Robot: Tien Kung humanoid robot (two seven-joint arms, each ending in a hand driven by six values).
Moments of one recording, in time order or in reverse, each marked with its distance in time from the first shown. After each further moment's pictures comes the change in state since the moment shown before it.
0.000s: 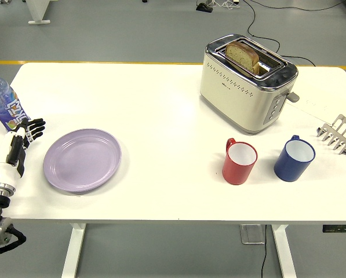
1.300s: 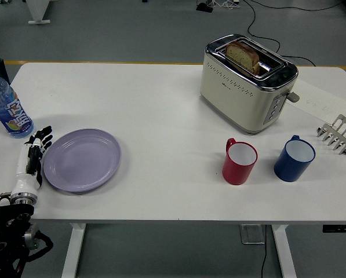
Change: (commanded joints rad) left arm -0.035 -0.099 0.035 0.101 -0.069 0.087 -0.035; right arm 0.017 0.000 0.011 0.001 -0.034 0.004 -0.010
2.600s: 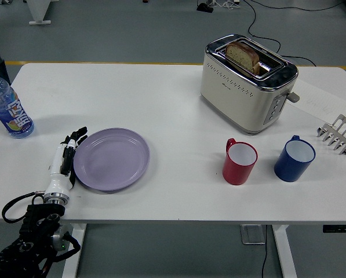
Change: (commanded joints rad) left arm -0.018 -0.073 0.155 -0.019 -0.055 0.010 0.016; right arm -0.012 0.000 0.007 0.004 -0.021 0.000 -0.009
